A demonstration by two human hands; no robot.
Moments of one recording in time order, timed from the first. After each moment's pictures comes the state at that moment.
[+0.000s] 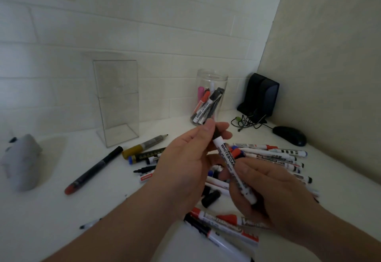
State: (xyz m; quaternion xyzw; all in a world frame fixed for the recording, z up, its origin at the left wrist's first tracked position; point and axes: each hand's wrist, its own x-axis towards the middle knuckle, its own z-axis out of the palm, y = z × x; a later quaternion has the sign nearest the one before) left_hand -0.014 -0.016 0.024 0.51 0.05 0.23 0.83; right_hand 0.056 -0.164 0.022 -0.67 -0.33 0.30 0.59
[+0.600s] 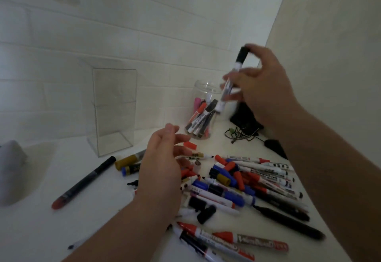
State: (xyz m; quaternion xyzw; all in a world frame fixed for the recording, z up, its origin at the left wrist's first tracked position) left_hand -0.002 0.013 0.023 0.43 0.19 0.36 0.80; right_hand 0.132 -0.076 0.143 -0.69 -0.38 -0.04 0.62
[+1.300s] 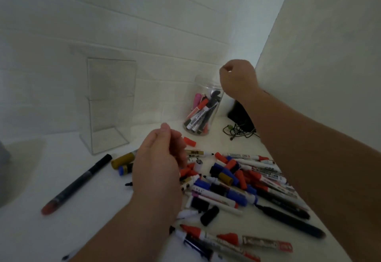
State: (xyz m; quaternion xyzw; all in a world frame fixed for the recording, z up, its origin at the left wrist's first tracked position) left_hand 0.001 0.024 0.016 0.37 0.22 0.37 0.82; right_hand 0.244 0.004 0.125 -0.87 -0.31 -0.26 0.29
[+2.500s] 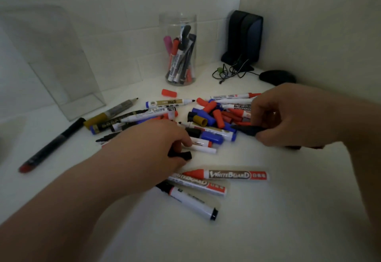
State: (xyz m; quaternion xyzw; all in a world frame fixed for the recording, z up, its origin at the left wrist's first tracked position) left_hand -0.011 -0.018 0.009 0.99 0.08 0.00 0.09; right_hand 0.146 -0.226 0.054 -0.88 -0.44 0.11 0.13
